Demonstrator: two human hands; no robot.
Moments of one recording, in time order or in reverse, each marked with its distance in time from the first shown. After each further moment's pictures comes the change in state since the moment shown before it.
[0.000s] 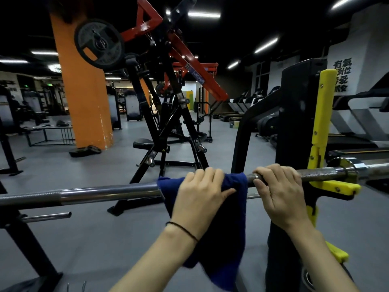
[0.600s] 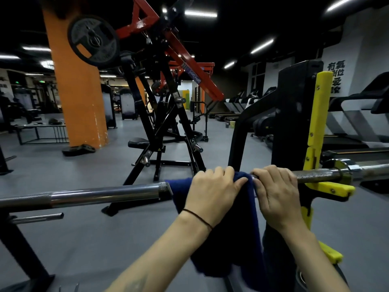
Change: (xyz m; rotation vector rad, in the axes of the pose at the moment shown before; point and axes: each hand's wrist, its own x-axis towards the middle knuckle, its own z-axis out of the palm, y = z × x) left_hand 0.033 0.026 0.001 -0.162 -0.128 -0.015; right_hand 0.002 -0.004 0.000 -0.002 0.033 0.021
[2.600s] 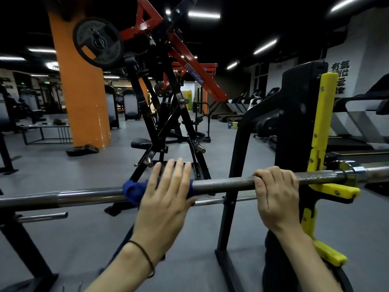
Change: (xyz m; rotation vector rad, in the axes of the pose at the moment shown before) left_hand -0.077 -0.079 -0.028 0.213 -0.051 0.011; right_hand 0.001 -0.017 0.007 0.001 0.044 0.120
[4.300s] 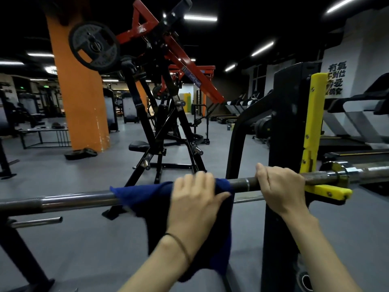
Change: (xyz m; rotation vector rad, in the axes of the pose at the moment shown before) left_hand 0.047 0.074 0.003 -0.074 0.125 -0.082; right_hand 0.037 0.035 -0.006 -0.081 -0.025 -0.044
